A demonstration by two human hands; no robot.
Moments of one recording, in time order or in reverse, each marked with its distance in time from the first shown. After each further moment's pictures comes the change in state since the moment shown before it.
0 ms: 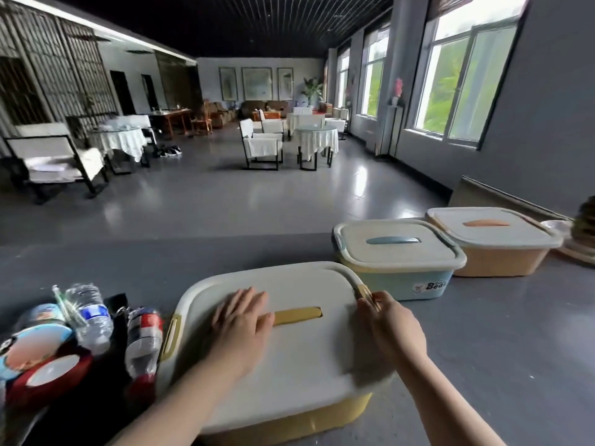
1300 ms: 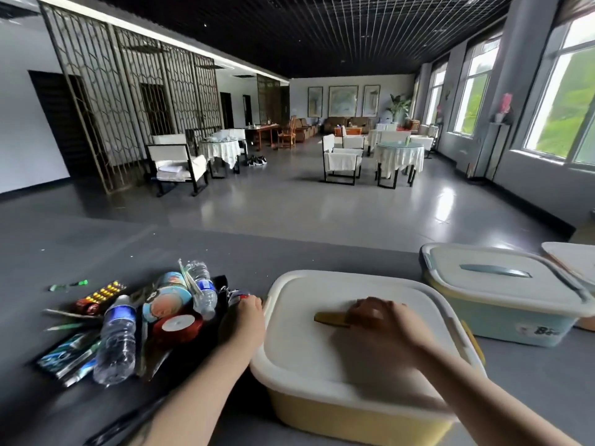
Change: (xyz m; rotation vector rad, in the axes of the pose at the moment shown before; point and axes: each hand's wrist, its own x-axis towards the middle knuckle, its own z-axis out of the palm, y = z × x) left_hand -0.032 -0.087 -0.058 -0.222 0.242 -0.550; right_hand -0.006 -0.085 0.053 0.005 -0.329 -0.716
